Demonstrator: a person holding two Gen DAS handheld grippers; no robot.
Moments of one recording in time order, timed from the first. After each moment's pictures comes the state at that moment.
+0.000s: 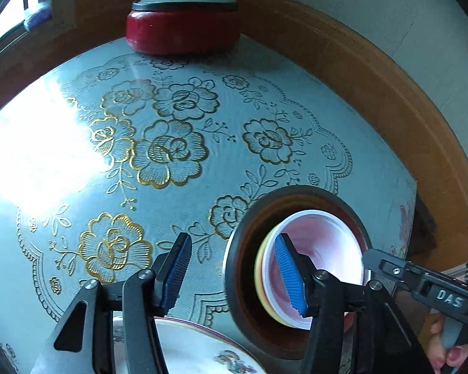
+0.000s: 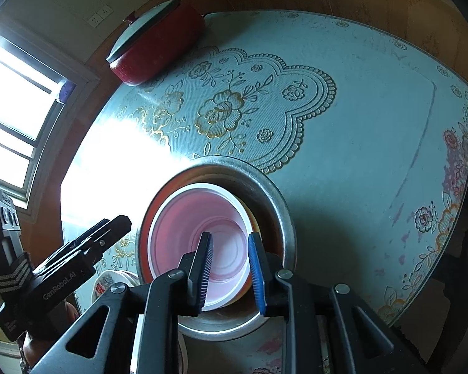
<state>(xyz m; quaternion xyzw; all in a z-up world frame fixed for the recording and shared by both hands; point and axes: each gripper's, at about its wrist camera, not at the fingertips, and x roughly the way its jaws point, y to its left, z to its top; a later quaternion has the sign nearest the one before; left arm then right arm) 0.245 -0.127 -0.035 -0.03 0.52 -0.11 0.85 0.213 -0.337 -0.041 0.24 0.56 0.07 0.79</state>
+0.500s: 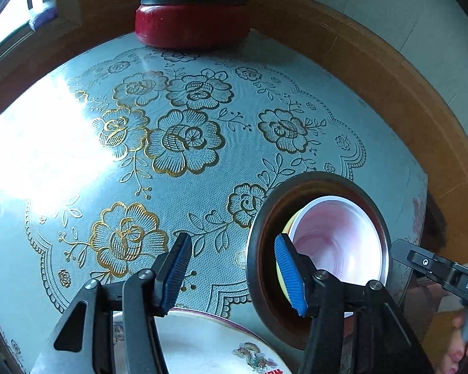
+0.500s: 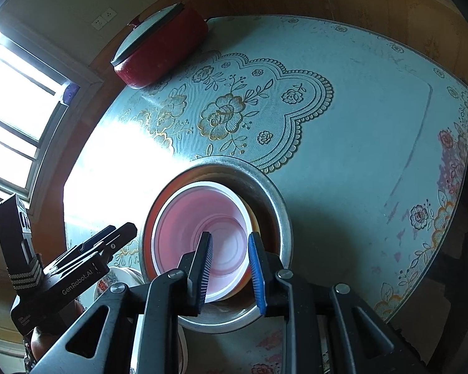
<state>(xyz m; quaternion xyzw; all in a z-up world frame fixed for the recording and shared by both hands) 0.241 -0.121 -0.042 -0.02 0.52 -0.09 0.85 0.205 -0.339 -0.036 0.24 0.55 0.07 0.80</state>
